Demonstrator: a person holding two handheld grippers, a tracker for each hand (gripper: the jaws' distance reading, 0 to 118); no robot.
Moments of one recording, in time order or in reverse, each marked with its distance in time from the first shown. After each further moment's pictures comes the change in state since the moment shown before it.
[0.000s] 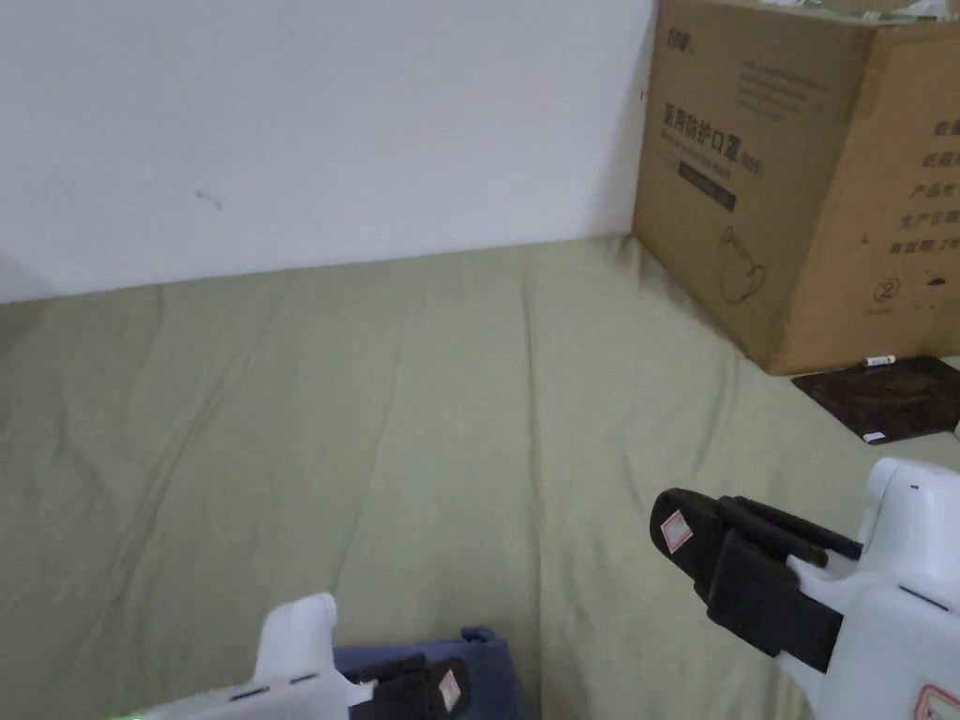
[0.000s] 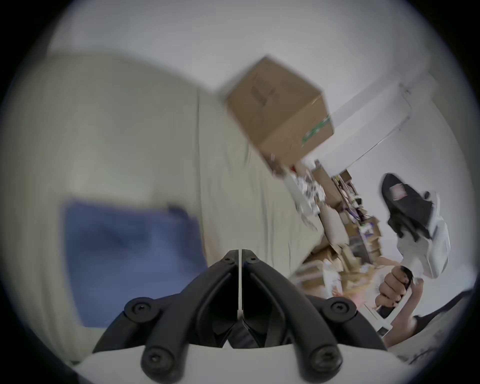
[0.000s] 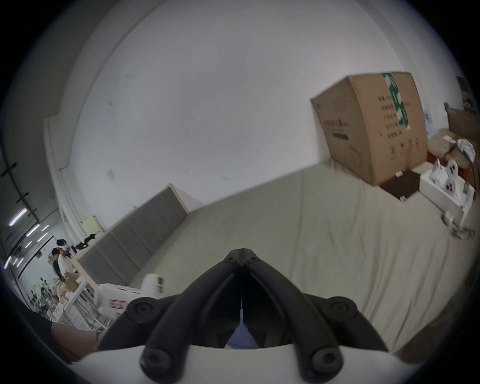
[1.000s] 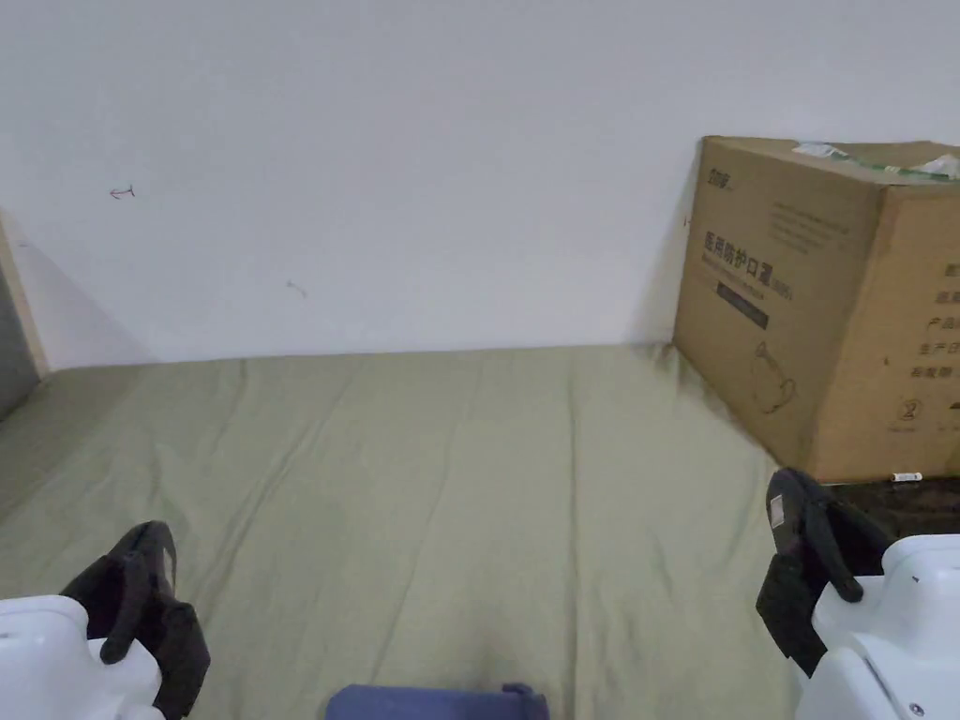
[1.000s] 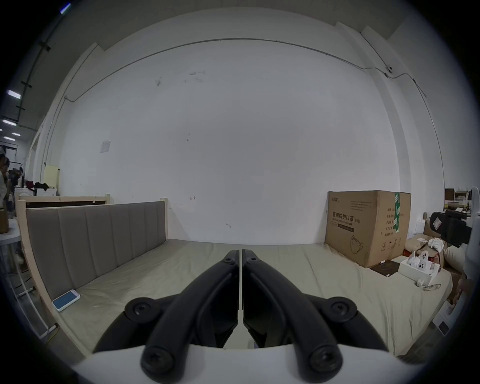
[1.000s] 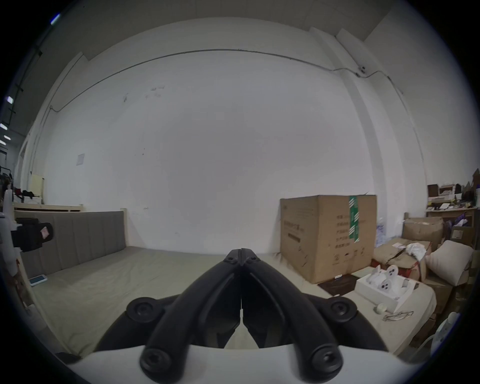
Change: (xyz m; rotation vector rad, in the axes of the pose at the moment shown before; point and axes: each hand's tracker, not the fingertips) left arm 0.049 -0.027 0.151 0.833 0.729 -0.418; right arm -0.047 -0.021 0.026 0.420 -0.328 0.421
